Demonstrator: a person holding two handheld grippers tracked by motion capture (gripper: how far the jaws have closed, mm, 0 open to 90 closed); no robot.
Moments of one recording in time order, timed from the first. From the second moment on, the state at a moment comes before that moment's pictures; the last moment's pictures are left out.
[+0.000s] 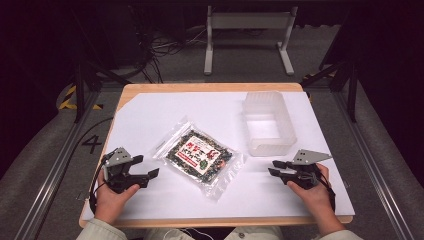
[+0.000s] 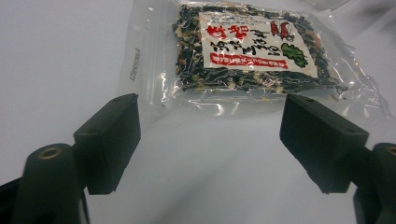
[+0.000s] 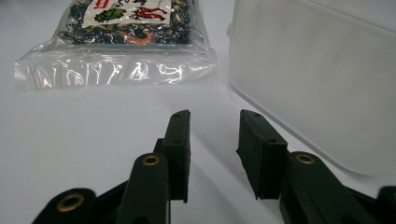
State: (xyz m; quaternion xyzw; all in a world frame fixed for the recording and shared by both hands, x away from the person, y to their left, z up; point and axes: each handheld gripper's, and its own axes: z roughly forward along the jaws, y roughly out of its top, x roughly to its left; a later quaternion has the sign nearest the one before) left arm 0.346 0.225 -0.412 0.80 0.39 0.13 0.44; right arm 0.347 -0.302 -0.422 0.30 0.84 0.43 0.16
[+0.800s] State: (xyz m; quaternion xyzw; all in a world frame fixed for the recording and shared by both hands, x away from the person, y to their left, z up) left arm 0.379 0.212 -0.386 0.80 0.39 0.13 0.45; right arm 0.347 -0.305 -0.426 0.31 0.83 0.43 0.16
